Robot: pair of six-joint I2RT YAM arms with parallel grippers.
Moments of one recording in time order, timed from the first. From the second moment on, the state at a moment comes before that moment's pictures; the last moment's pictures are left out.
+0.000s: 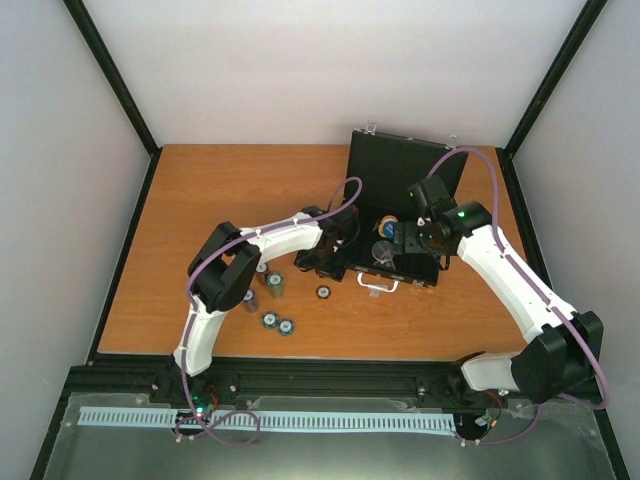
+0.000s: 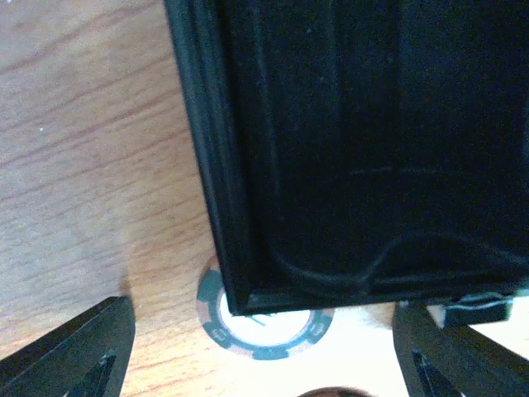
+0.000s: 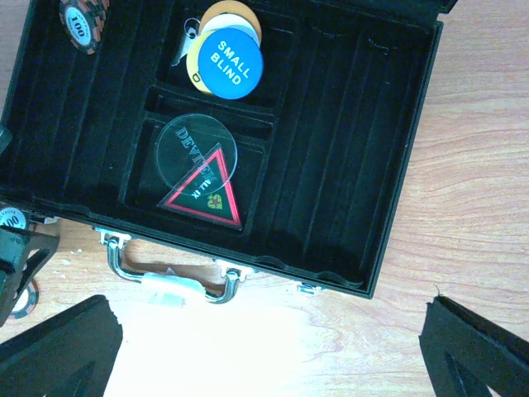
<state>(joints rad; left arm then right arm) -0.79 2.13 1.59 -0.95 -0.06 -0.42 0.40 1.33 1.23 -1.04 0.14 0.38</state>
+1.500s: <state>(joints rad) -0.79 2.07 1.46 -0.77 -0.17 -0.45 0.40 1.31 1.22 -1.04 0.14 0.38</state>
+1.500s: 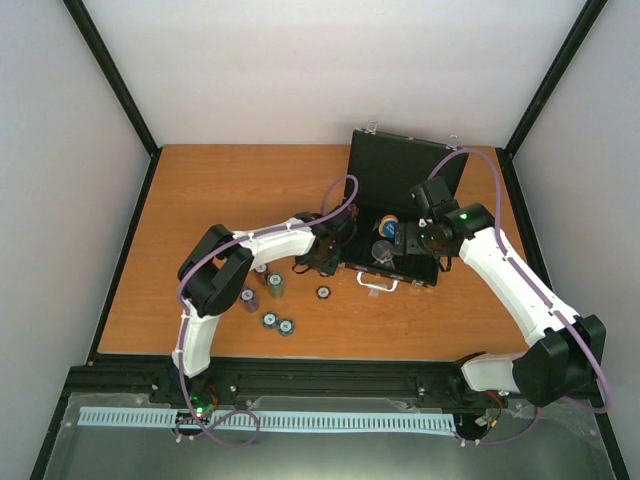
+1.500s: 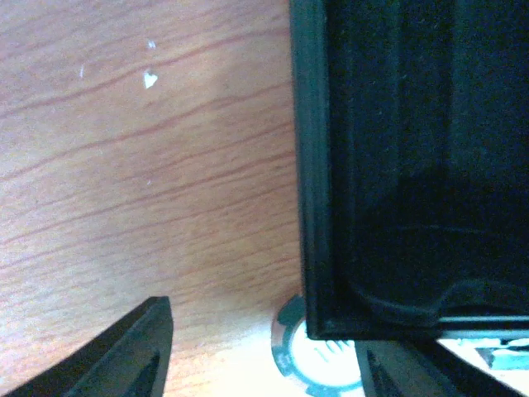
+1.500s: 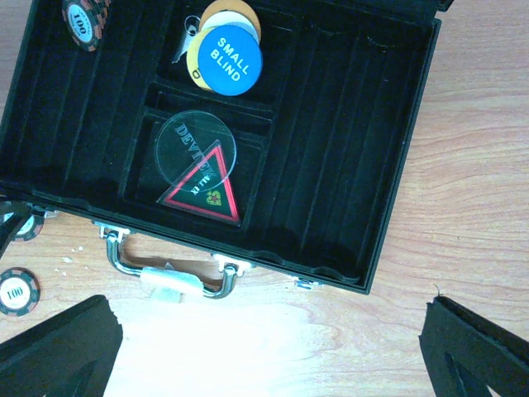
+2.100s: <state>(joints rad) -0.79 1.98 1.34 -0.74 -0.19 -0.47 0.40 1.29 1.18 -1.04 0.13 0.38</state>
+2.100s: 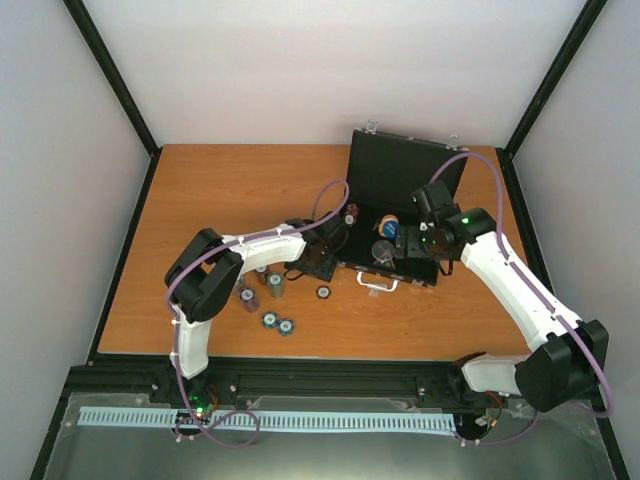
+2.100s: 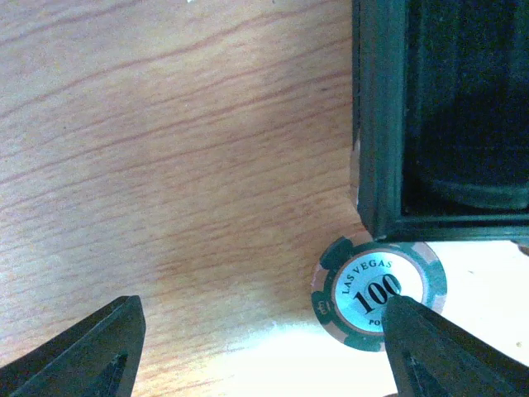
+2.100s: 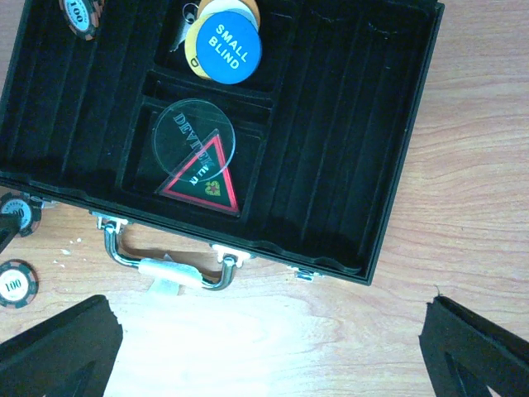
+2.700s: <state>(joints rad) -0.80 2.02 1.42 -0.86 -0.14 -0.45 0.40 1.28 1.18 -1.03 0.12 0.39</state>
